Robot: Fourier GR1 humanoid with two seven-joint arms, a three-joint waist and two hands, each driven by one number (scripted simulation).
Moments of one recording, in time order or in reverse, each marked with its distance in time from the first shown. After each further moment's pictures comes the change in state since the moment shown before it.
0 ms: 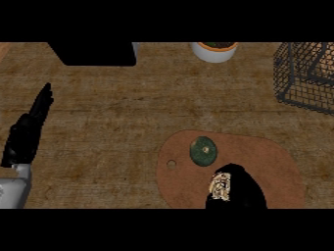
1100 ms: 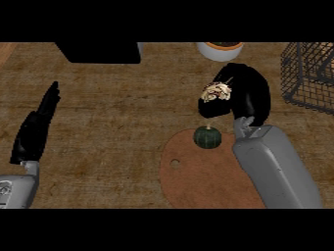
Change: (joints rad) left arm -0.024 -0.040 -0.003 0.011 -0.038 -0.001 0.006; right arm -0.681 -0.060 -0.273 0.307 0.075 -0.157 -0.295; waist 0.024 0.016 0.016
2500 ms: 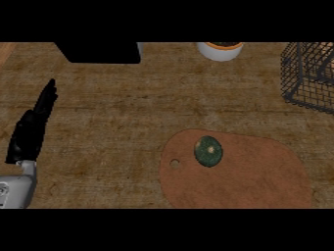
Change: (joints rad) left arm 0.002 -0.019 0.034 -0.047 -0.030 -0.029 0.032; right arm -0.411 -0.421 -0.302 0.443 0.092 0.111 -0.331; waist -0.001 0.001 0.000
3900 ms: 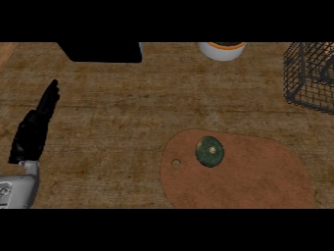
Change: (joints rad) left arm -0.002 -0.029 0.017 0.006 -0.024 -0.019 -0.015; right arm -0.064 -0.198 -0.227 0.692 -0.052 -0.077 -0.441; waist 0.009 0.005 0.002
